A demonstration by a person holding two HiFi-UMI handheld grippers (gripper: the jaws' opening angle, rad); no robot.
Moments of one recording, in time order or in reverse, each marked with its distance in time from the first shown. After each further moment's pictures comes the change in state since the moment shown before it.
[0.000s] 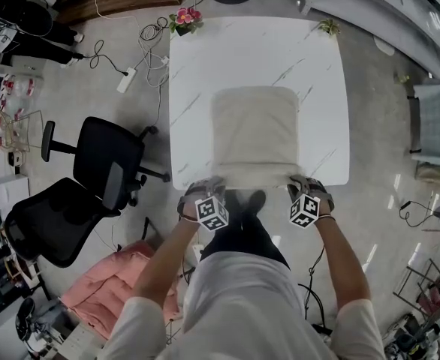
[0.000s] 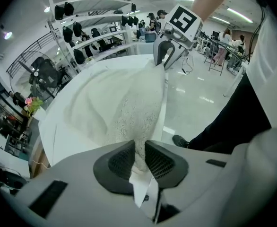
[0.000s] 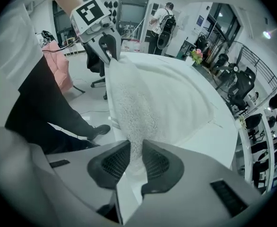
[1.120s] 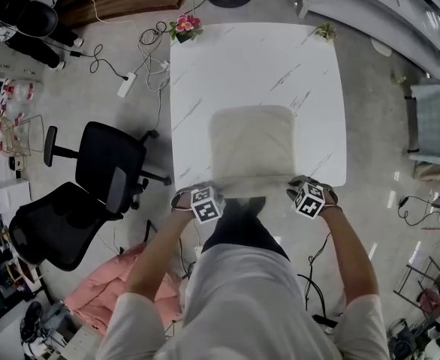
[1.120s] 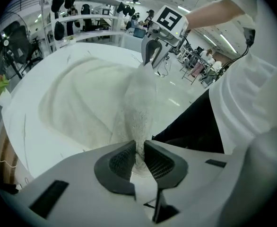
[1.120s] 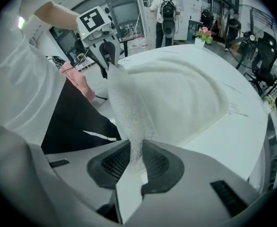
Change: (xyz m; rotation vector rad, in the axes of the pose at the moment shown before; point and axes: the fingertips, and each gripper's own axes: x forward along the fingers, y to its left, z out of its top) left arm -0.036 -0.017 -0.004 -0.038 0.087 -0.456; right arm -0.024 0.006 0.015 0.107 0.050 0.367
